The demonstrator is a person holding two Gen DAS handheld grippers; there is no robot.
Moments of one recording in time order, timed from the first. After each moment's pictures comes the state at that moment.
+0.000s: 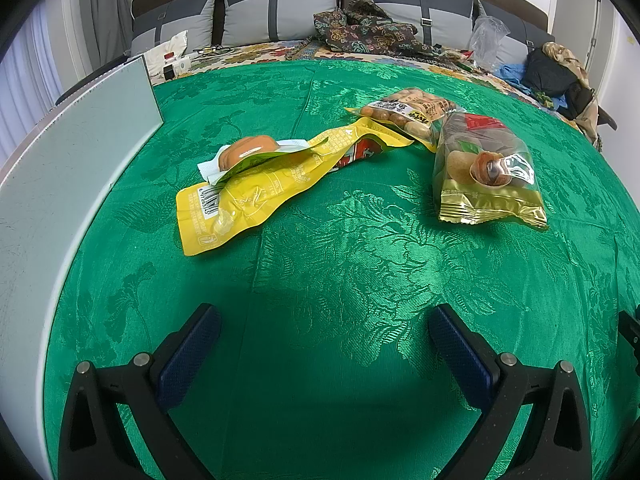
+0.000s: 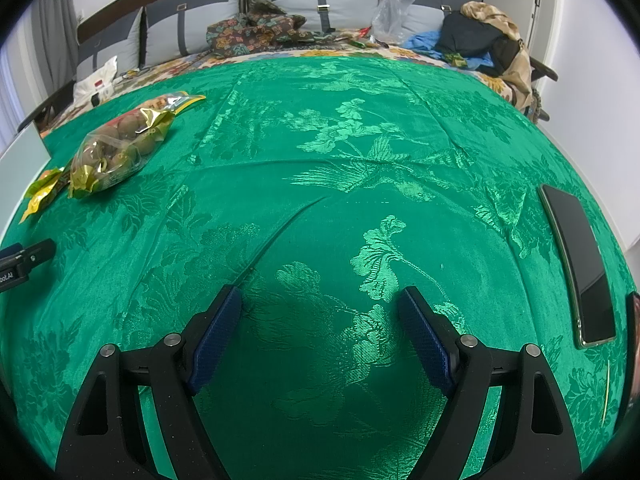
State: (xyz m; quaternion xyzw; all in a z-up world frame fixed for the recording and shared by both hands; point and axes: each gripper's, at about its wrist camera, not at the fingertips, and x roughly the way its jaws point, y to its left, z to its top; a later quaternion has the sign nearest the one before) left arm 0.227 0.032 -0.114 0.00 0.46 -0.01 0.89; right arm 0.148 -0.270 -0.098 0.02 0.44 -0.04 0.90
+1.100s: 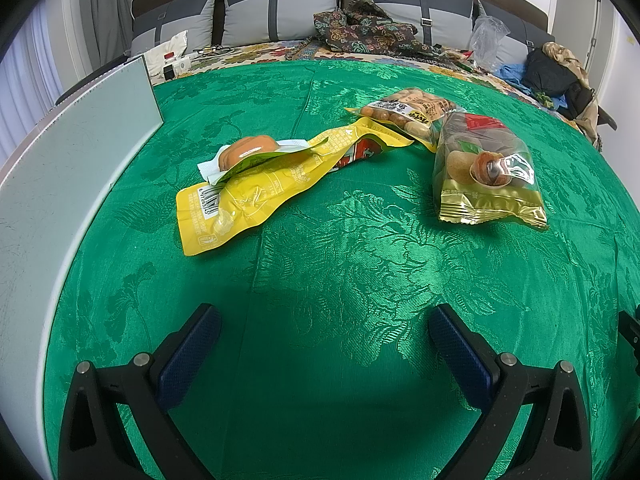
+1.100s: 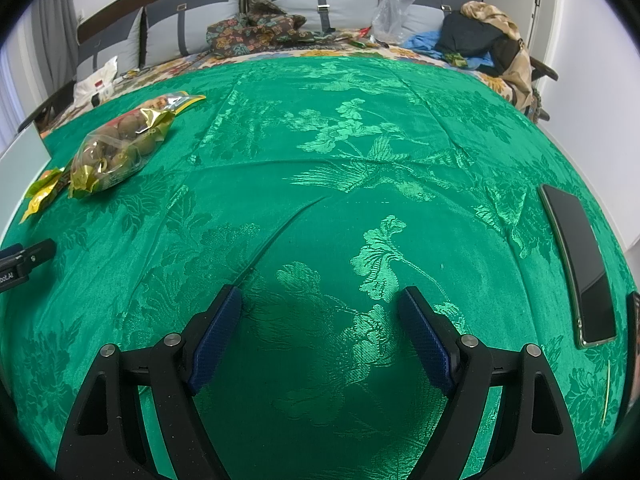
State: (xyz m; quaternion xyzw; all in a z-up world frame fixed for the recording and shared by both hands) left arm 0.227 0.032 -0.114 0.00 0.46 -0.01 0.89; right arm 0.149 -0.273 -0.098 0.02 0.44 -0.04 0.90
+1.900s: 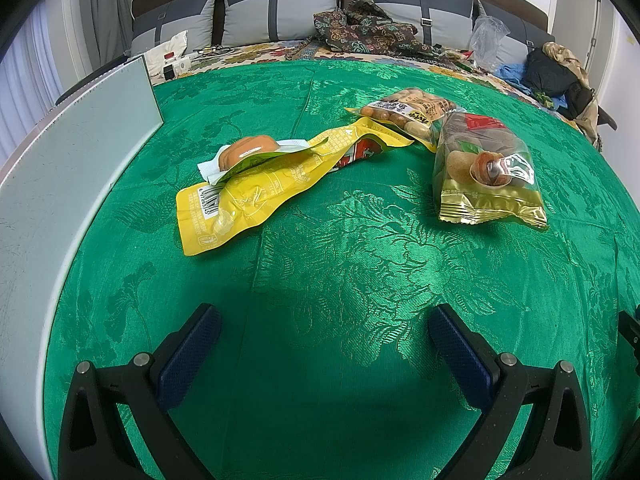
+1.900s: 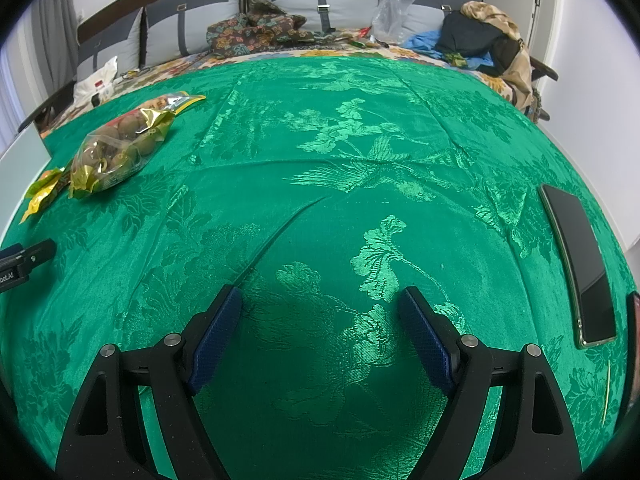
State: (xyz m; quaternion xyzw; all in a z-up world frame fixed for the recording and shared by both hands) left arm 0.227 0.032 -0.114 0.00 0.46 -0.01 0.89; right arm 0.149 -0.273 -0.098 0.02 0.44 -0.04 0.90
